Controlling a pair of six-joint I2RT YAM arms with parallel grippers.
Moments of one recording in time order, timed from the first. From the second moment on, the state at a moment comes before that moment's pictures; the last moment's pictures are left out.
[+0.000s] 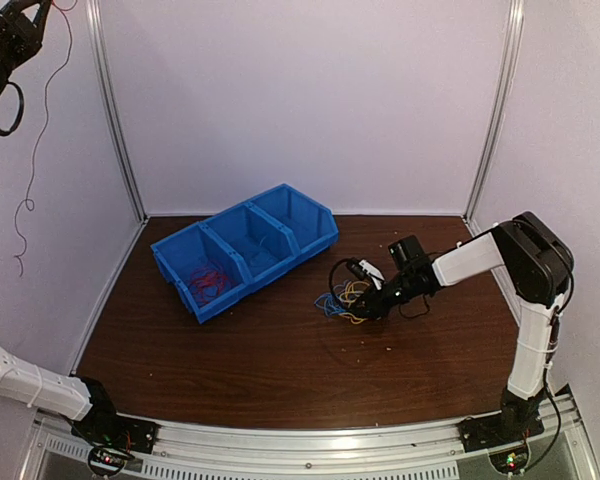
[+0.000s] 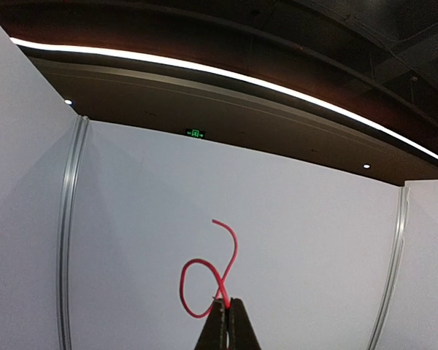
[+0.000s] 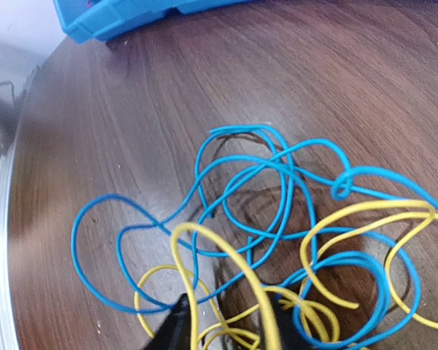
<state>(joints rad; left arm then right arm) -0.79 1.17 2.08 -0.28 -0.50 0.16 0.45 1.97 1.02 0.03 -0.73 -0.18</state>
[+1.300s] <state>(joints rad) -0.77 1.46 2.12 -0.54 -0.52 0.20 0.24 1.40 0.86 -0.12 -0.48 -0.37</state>
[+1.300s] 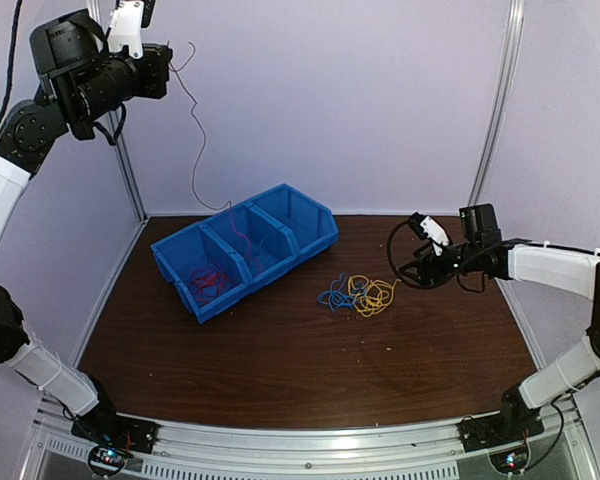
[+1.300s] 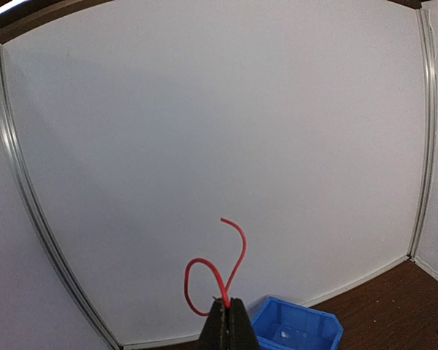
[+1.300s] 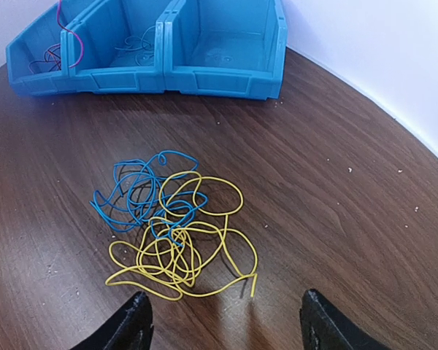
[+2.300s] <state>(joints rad) -0.53 1.50 2.14 -0.50 -0.50 0.23 0.24 1.41 0.86 -0.11 -0.54 -0.37</state>
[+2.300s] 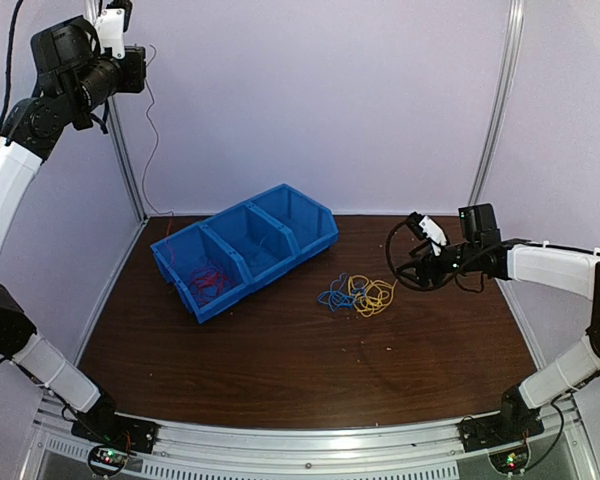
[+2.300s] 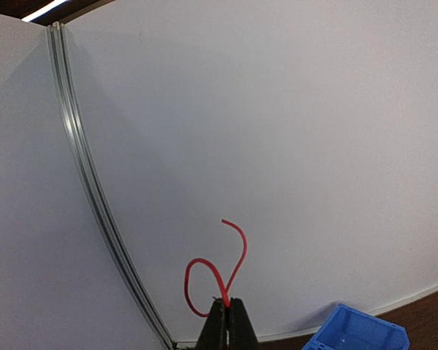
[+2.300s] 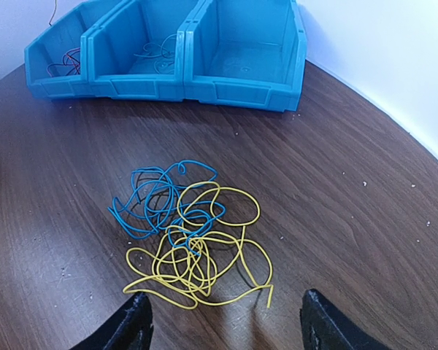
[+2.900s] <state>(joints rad) -0.51 1.55 2.27 -0.46 -0.17 0.17 0.24 1.41 0.86 -0.11 -0.54 -0.39</state>
